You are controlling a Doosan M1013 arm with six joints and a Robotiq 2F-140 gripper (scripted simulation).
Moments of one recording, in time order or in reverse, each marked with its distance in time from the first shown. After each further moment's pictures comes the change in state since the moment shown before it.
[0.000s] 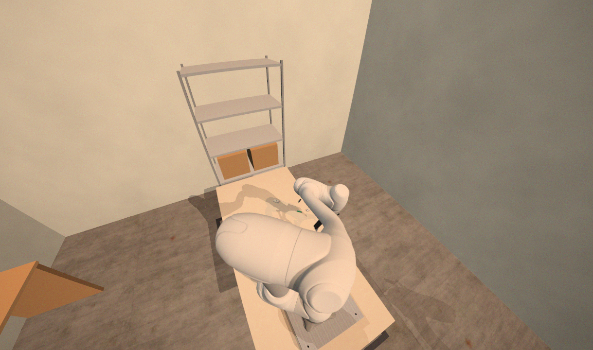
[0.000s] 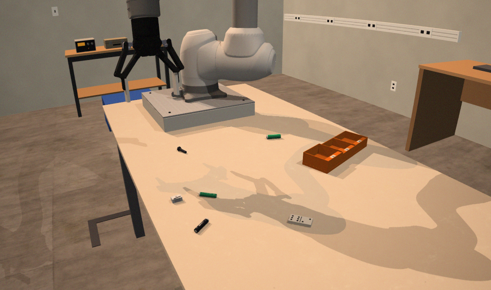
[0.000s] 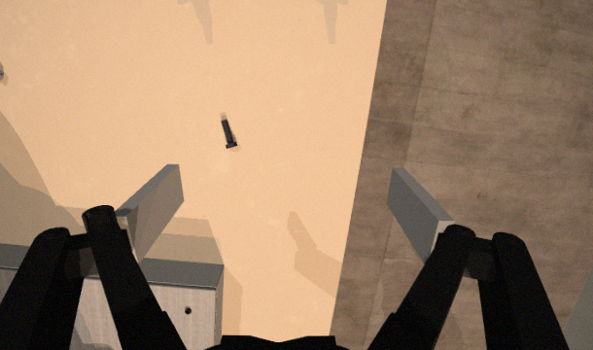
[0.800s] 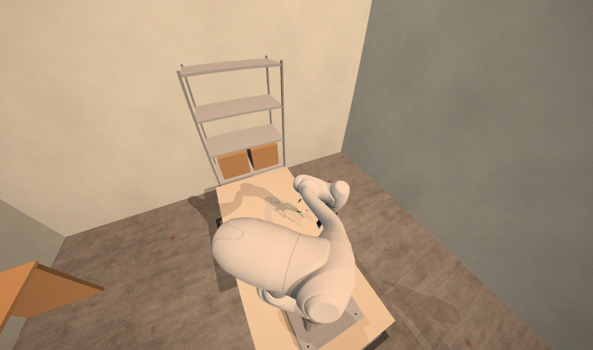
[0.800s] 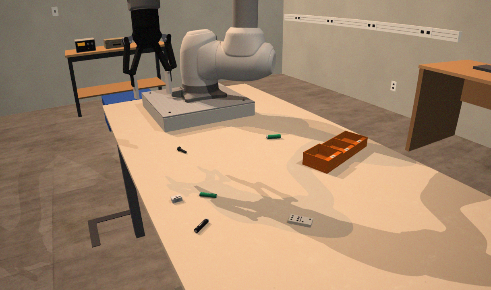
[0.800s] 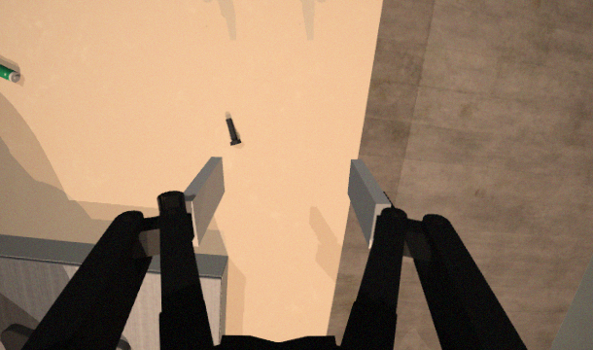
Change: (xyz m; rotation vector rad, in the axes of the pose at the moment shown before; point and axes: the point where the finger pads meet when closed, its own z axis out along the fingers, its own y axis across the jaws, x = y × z) arm 0.004 -0.001 -0.022 0.002 -0.005 0.002
